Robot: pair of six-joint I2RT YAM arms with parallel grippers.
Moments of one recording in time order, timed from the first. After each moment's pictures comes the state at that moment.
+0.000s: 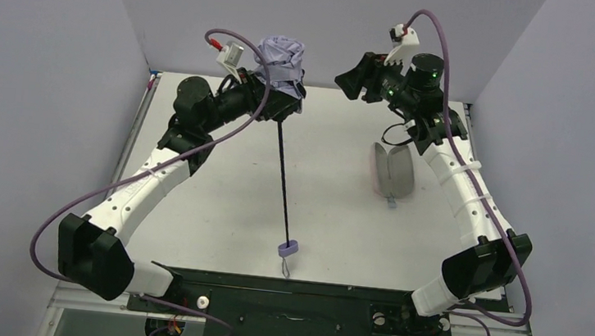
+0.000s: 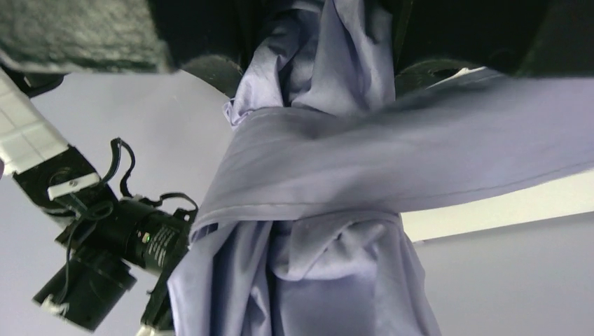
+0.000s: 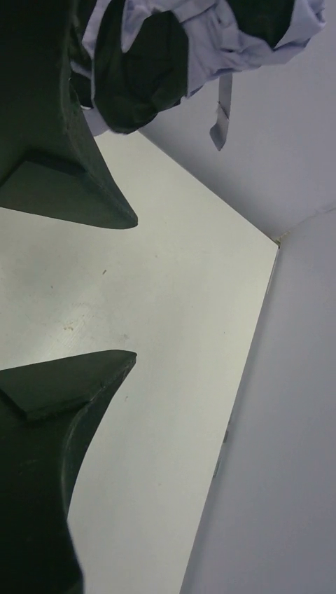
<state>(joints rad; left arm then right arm) -0.40 1.35 1.20 0.33 0.54 -0.70 0.35 1.56 1.68 -0.28 -0.37 0.29</state>
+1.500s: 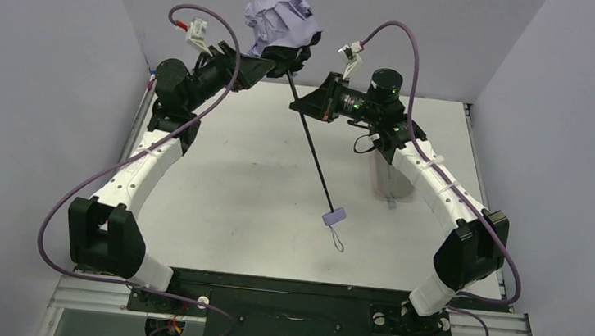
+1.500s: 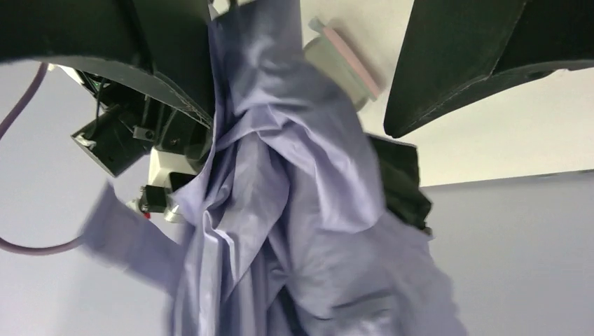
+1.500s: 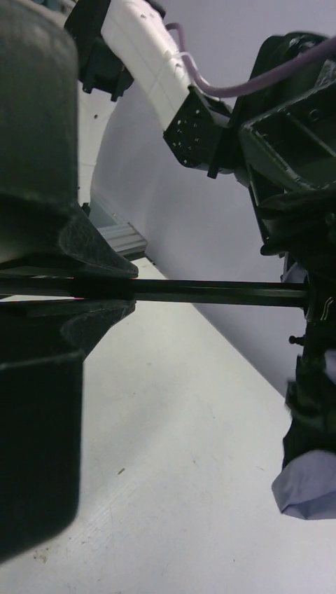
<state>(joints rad) -0.23 1.49 1.31 0.49 0.55 -0.92 0.49 1.63 1.54 0.02 -0.76 0.64</state>
